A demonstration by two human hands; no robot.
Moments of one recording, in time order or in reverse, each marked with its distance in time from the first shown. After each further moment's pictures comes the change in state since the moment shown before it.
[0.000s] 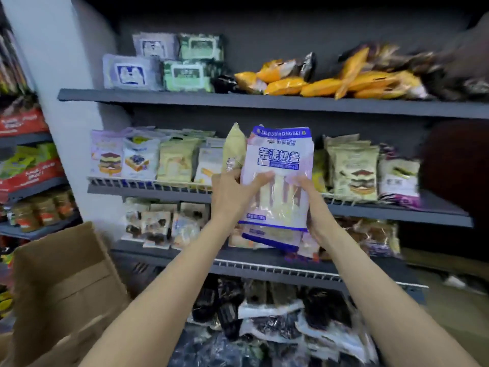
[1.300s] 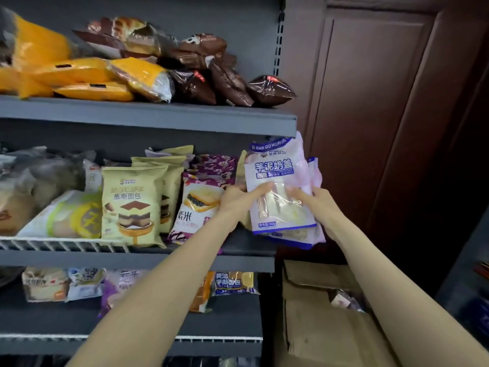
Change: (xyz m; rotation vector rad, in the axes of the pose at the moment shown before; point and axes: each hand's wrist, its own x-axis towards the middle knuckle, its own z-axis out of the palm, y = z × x) left_hand 0.088 0.111 0.571 -0.267 -0.299 -0.287; right_hand 0.137 -0.129 -0.556 -0.513 0.222 0.045
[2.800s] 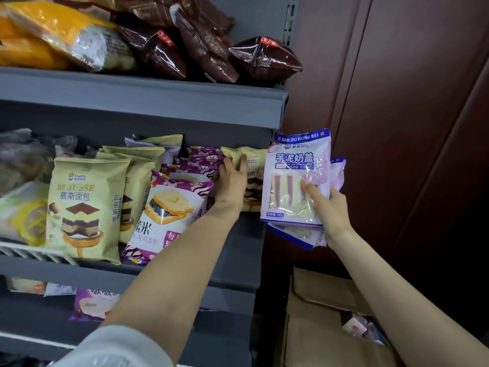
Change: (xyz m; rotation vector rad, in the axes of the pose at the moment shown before) left_hand 0.146 -0.047 0.039 1.408 0.419 0.292; right_hand 0.116 0.064 -0.018 0.294 0.098 -0.040
